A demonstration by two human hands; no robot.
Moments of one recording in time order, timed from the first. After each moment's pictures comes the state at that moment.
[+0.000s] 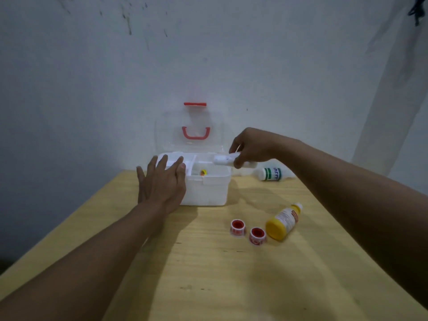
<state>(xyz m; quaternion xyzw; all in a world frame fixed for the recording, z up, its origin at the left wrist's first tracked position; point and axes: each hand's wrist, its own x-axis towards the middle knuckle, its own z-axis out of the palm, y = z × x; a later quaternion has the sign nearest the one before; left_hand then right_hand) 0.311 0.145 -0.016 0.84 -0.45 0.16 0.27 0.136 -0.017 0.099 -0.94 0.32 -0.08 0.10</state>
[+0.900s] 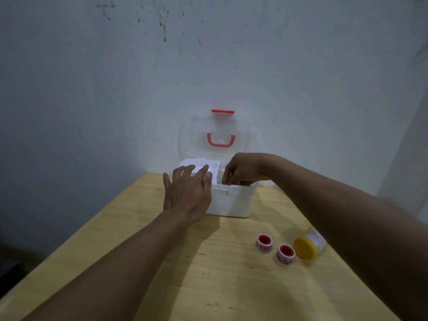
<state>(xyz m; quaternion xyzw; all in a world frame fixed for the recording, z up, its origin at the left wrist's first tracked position) 0.313 0.146 -0.016 0.83 -0.46 0.13 0.29 0.212 0.004 0.074 -0.91 0.32 0.03 0.25</state>
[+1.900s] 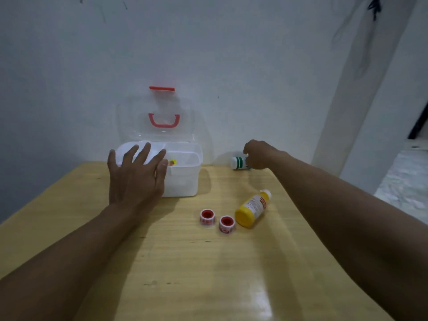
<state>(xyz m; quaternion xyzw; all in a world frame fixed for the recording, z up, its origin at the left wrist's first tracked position) 0.293 0.135 -0.029 0.79 -0.49 0.29 0.22 0.077 -0.085 0.033 -0.88 0.48 -0.07 0.02</state>
